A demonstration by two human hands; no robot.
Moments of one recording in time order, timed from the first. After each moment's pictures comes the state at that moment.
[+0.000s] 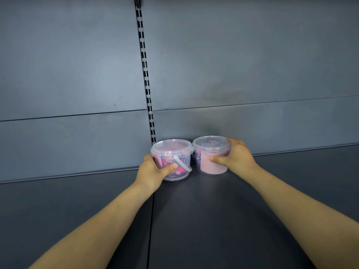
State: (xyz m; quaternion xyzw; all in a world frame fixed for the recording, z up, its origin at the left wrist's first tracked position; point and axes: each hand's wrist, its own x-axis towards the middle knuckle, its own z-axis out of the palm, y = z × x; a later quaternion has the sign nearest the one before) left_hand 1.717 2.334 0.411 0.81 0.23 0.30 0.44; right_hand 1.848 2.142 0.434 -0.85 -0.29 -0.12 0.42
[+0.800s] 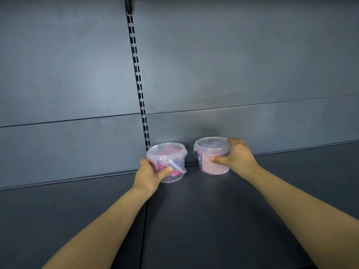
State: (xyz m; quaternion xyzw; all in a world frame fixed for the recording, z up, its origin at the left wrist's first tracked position) left_hand 1.721 2.321 0.412 0.82 0.25 0.30 0.41; right_hand 1.855 2.125 0.440 -0.88 -0.26 -0.13 0.38
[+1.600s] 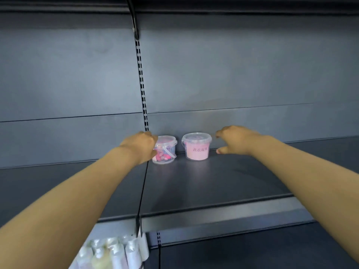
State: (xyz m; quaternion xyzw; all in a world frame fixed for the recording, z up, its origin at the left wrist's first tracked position) left_hand 1.607 2.231 0.517 0.96 0.18 0.12 -0.16; right_hand 1.753 2.014 0.525 -0.90 -0.40 -0.14 -0.04
